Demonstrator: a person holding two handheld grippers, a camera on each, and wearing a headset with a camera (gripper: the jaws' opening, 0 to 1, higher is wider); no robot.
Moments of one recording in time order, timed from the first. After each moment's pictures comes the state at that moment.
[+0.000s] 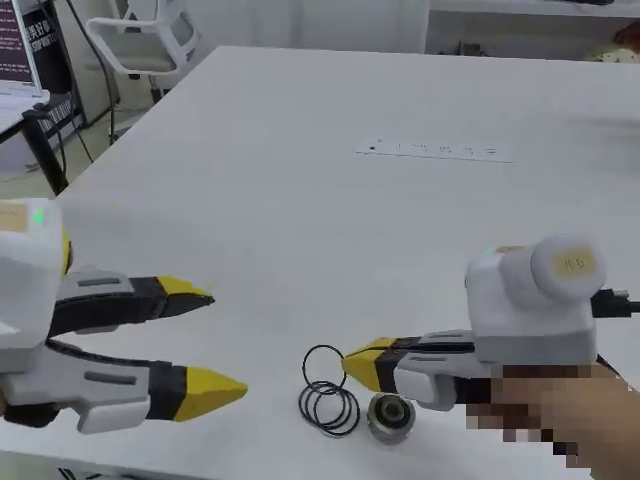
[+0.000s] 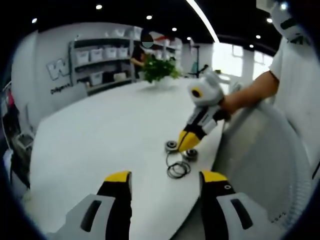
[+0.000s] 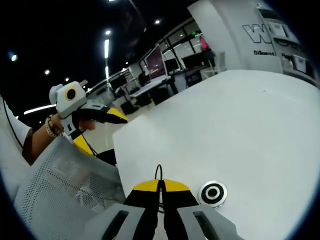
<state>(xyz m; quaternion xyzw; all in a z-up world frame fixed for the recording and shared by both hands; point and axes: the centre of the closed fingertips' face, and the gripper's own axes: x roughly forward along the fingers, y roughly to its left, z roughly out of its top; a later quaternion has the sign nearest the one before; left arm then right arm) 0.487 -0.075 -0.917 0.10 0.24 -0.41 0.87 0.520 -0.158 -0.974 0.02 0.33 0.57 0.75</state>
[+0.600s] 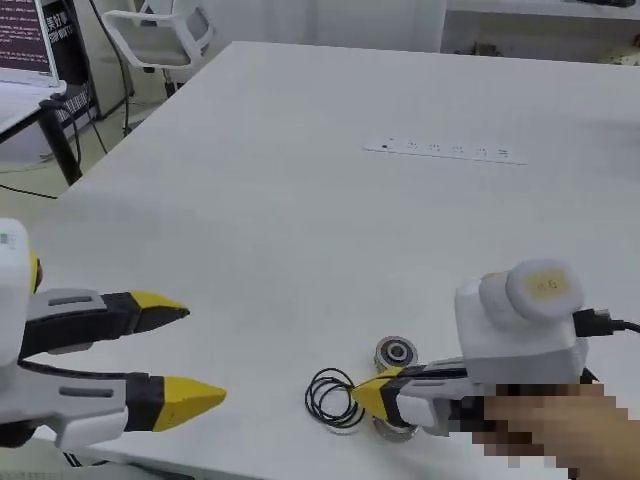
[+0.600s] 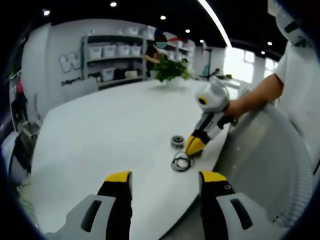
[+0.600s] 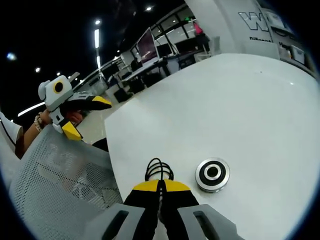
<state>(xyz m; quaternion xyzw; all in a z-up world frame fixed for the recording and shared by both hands) 0.484 -0.060 -0.925 0.07 0.25 -0.38 0.89 0.515 -0.167 -1.008 -0.01 0.39 0.54 0.75</state>
